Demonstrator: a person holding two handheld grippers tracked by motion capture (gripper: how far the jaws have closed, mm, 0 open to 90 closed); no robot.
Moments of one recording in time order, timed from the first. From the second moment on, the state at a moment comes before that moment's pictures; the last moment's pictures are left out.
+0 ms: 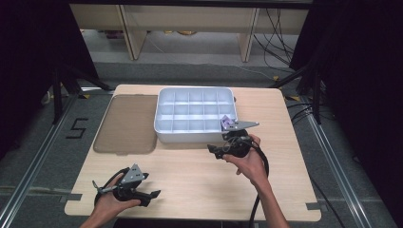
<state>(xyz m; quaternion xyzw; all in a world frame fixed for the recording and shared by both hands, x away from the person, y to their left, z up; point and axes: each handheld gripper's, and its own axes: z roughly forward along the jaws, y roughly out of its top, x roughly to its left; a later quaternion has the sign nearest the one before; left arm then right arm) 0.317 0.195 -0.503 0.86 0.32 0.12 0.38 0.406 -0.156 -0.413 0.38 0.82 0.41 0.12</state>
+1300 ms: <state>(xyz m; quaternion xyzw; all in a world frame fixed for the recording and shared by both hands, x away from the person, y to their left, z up) 0.314 0.194 -0.504 0.85 0.32 0.12 0.39 0.375 -0.149 -0.455 0.36 0.83 0.40 0.10</state>
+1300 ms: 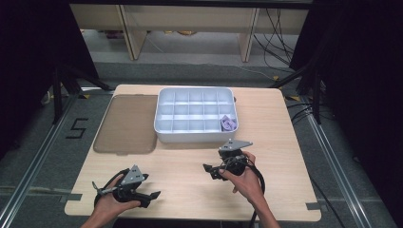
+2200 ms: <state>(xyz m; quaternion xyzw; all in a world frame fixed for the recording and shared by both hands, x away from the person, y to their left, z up) 0.314 0.191 -0.505 0.87 0.30 0.12 0.38 0.348 -0.162 -0.484 0.38 0.83 0.40 0.10</state>
